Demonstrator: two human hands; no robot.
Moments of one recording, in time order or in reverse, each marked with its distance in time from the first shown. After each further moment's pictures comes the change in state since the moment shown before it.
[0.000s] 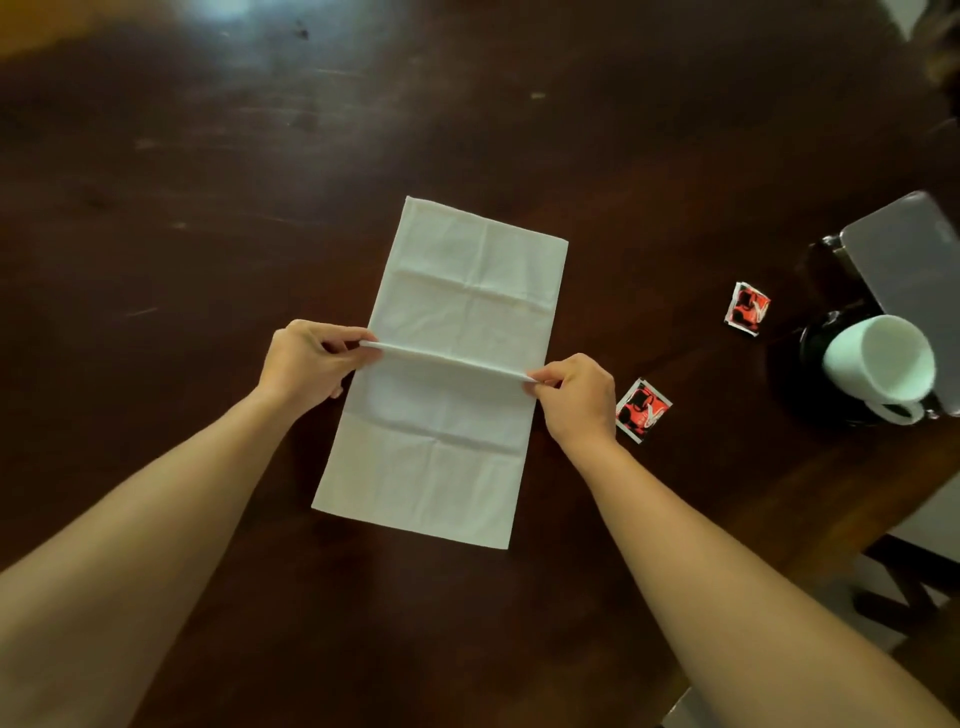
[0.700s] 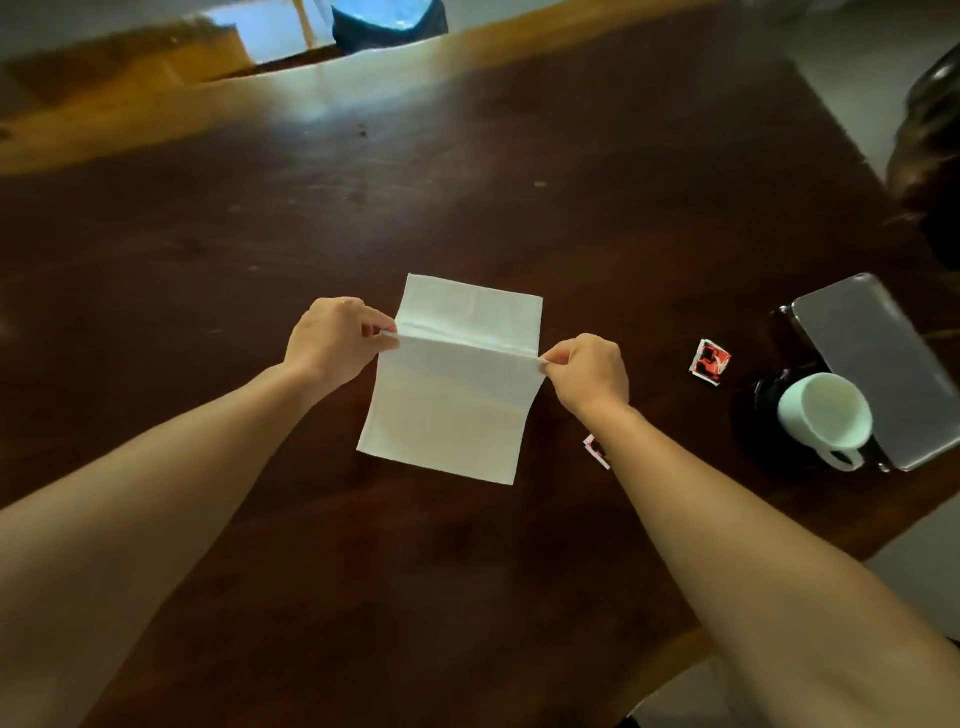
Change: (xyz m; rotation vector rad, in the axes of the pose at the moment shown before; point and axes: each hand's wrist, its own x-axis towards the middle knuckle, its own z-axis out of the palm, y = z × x) left_hand -0.032 0.098 -0.036 0.427 0.151 0.192; right_hand 0.013 -0.063 -0.090 -0.185 -0.056 -0.113
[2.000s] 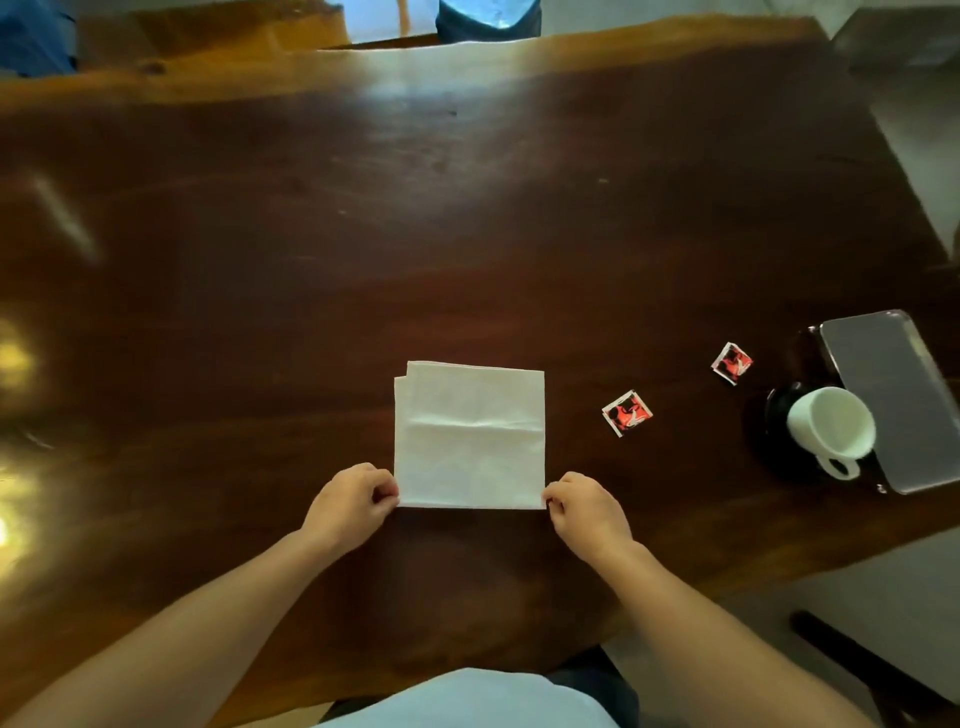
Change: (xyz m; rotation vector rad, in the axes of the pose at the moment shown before) left_hand -0.264 -0.050 0.088 -0.063 -0.296 -0.275; right_hand -0.173 0.095 0.046 -0.394 -0.459 -0.302
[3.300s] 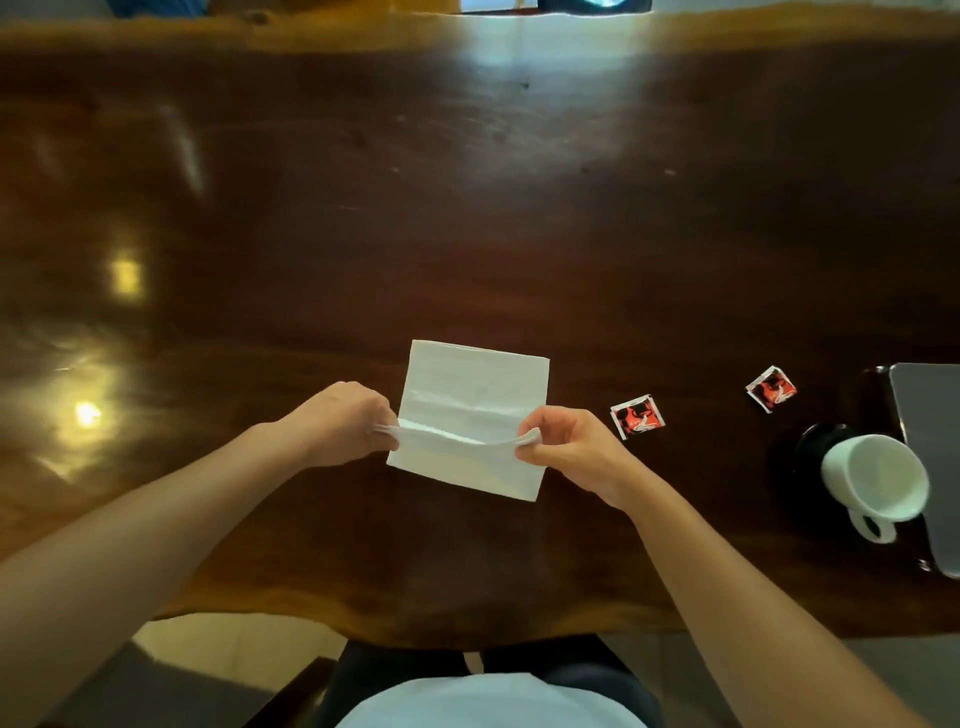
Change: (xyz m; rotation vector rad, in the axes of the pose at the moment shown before) left_hand -0.015 0.065 -0.059 0.248 -0.120 0.107; right_hand 0.017 -0.001 -0.091 0.861 -0.433 -0.246
